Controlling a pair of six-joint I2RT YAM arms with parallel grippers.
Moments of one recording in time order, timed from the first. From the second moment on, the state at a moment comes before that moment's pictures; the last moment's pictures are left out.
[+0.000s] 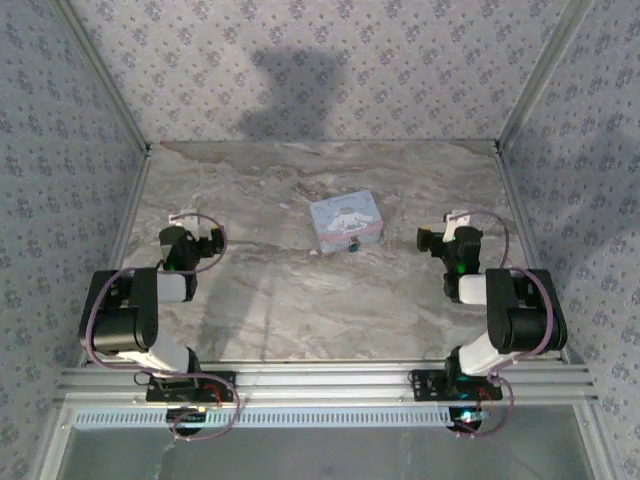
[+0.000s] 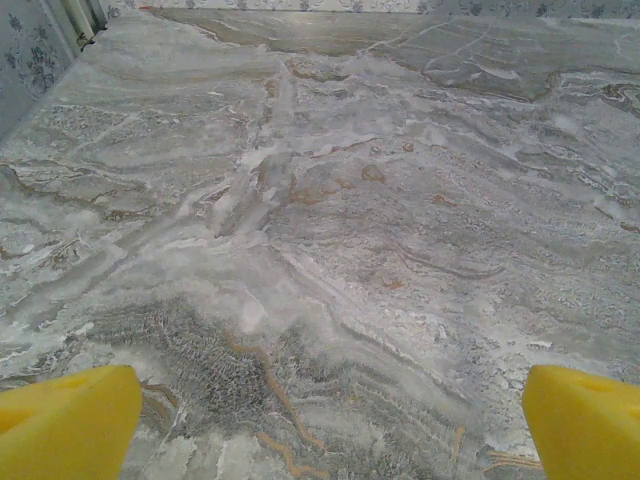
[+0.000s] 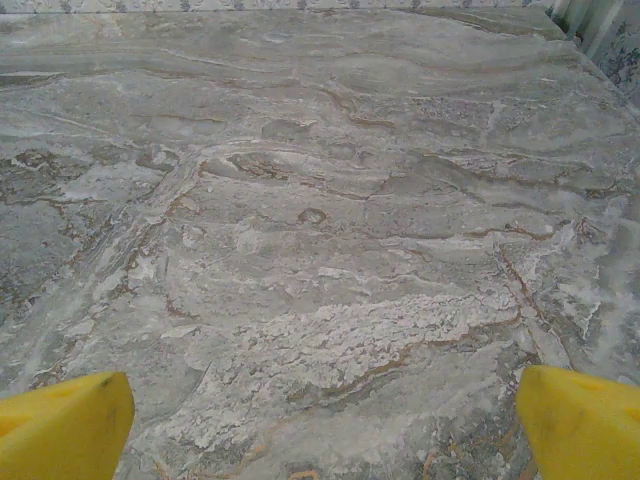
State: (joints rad) left arm 0.04 1.53 0.40 0.73 0.01 -0.02; right arm -0.03 1.53 0.38 0.73 0.03 -0.02
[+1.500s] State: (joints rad) left arm 0.02 1.07 0.63 0.16 0.05 -0.36; right arm -0.01 1.08 0.51 0.19 -0.01 0.18
